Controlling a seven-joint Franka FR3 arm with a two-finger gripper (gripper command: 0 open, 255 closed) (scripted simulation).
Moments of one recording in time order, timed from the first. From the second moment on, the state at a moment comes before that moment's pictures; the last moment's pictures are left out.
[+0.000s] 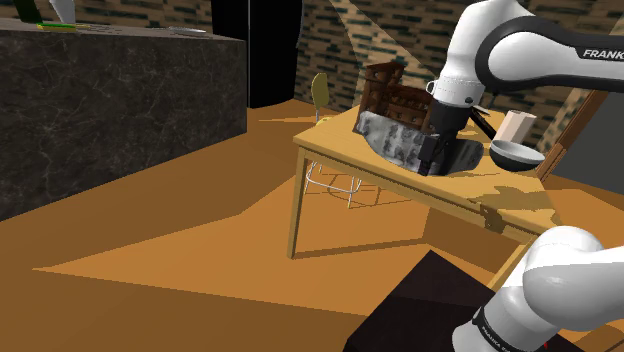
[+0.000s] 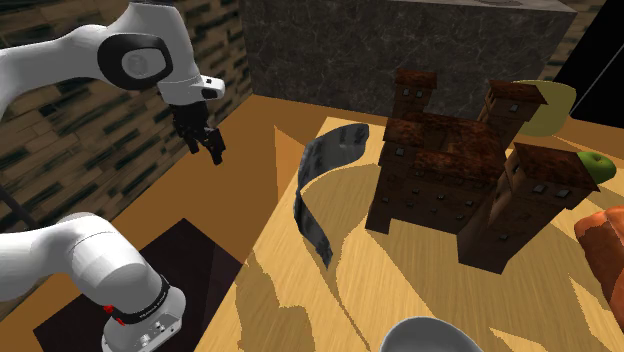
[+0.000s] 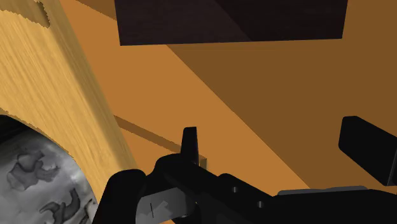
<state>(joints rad) 0.00 -0.78 0.02 -2.42 -0.04 1.60 -0.03</state>
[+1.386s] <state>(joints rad) -0.02 -0.30 -0.34 -1.98 -0.13 1.77 -0.63</state>
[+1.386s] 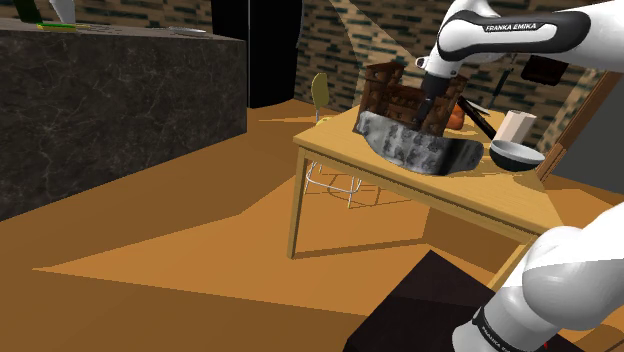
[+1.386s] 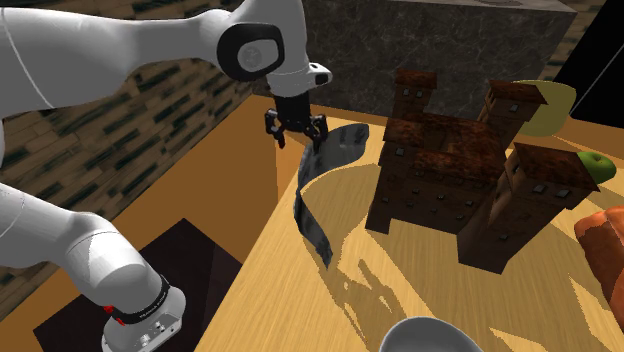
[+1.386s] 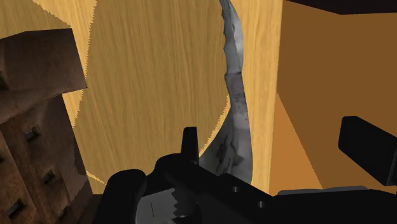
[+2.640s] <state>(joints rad) -0.02 -0.26 -0.37 -2.04 -0.12 1.88 -0.68</state>
